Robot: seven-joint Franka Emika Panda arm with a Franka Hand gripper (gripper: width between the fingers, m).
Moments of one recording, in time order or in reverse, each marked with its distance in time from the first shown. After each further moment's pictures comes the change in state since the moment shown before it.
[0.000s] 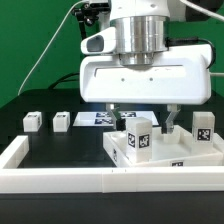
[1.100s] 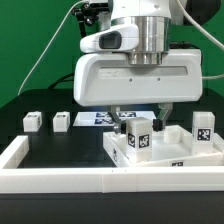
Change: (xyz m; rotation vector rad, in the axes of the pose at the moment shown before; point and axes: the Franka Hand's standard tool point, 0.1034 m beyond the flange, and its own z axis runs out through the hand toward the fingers) arm 0.001 0.004 0.001 -0.038 0.012 -0.640
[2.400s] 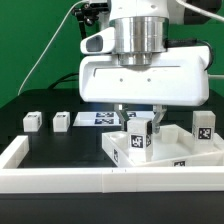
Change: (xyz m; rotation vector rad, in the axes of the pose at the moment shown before) arm 0.000 -0.001 0.001 0.023 -0.001 0.964
